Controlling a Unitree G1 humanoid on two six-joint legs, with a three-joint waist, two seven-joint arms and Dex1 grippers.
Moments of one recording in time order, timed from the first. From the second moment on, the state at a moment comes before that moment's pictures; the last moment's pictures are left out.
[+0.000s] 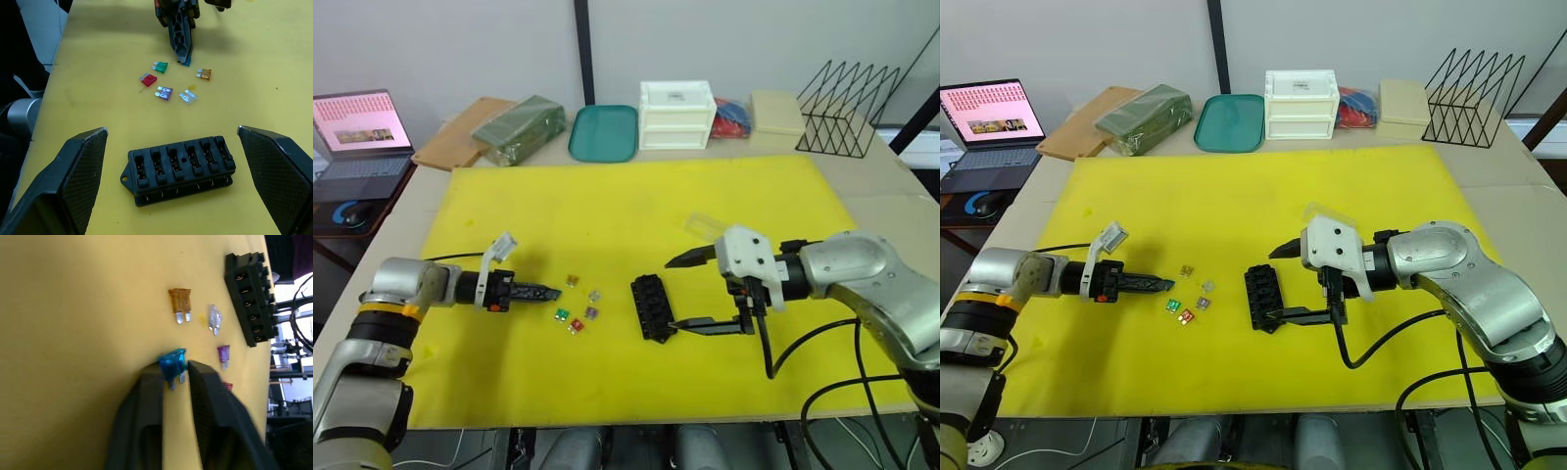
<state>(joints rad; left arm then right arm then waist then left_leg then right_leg) -0.62 0.78 -0.15 0.43 -0.53 1.11 -1.34 -0.47 -0.93 0.12 -0.56 0.55 0.67 1.09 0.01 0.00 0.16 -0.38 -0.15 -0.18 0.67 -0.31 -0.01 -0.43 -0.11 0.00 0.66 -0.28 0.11</state>
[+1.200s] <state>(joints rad) -0.51 0.77 -0.06 0.32 -0.57 1.07 -1.26 -0.49 -0.92 0.15 -0.55 0.51 0.67 1.12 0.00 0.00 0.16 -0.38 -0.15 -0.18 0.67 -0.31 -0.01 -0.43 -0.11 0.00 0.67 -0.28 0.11</state>
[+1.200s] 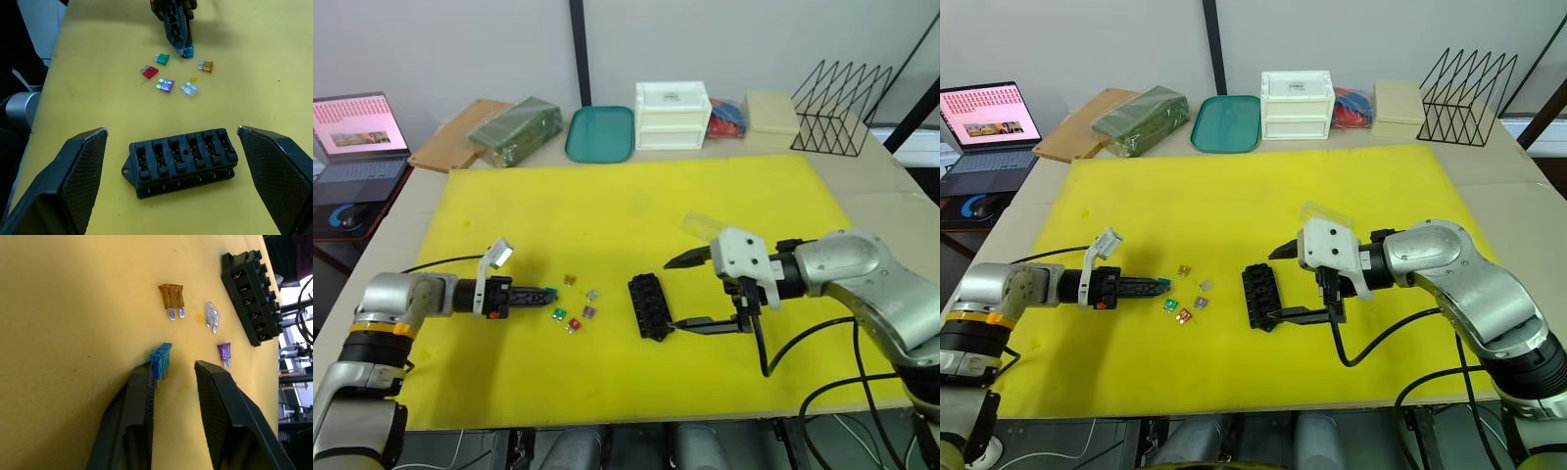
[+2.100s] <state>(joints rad) -0.48 0.79 -0.02 0.37 -0.60 1.08 -1.28 -0.49 -0.92 0.16 -0.54 0.49 0.65 1.13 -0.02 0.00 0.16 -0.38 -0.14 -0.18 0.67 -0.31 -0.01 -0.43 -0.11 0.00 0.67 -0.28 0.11</state>
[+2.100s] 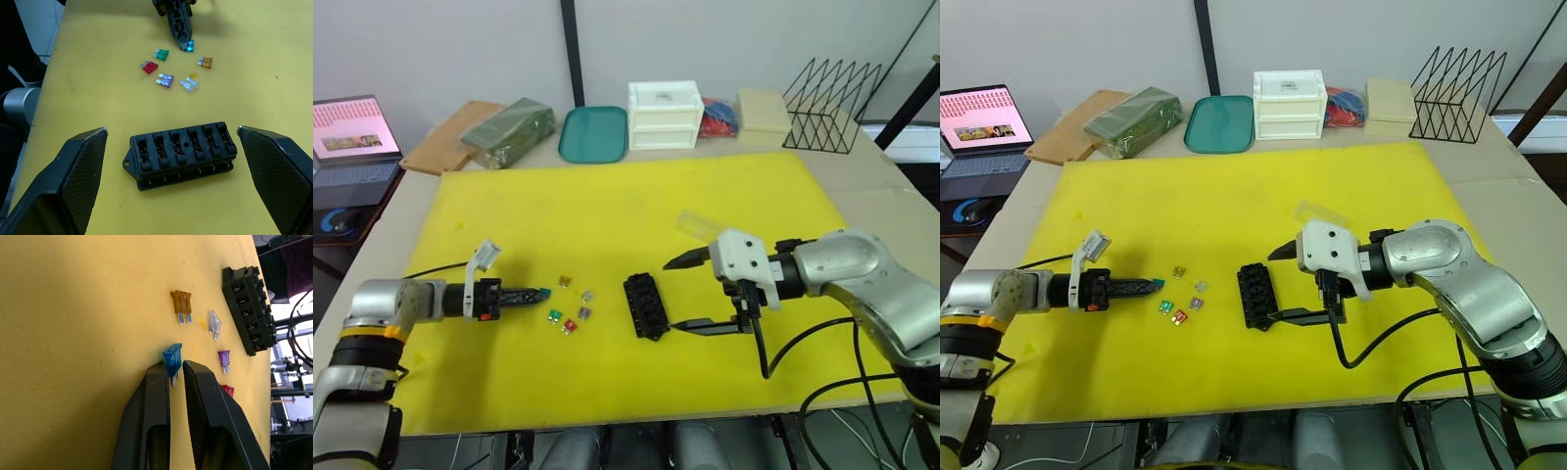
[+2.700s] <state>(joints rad) -0.47 0.79 0.01 0.35 -0.62 1.11 -1.26 -0.49 -0.92 0.18 -0.54 0.48 0.63 1.13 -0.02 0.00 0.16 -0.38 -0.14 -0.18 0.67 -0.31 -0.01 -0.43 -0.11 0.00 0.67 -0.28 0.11</state>
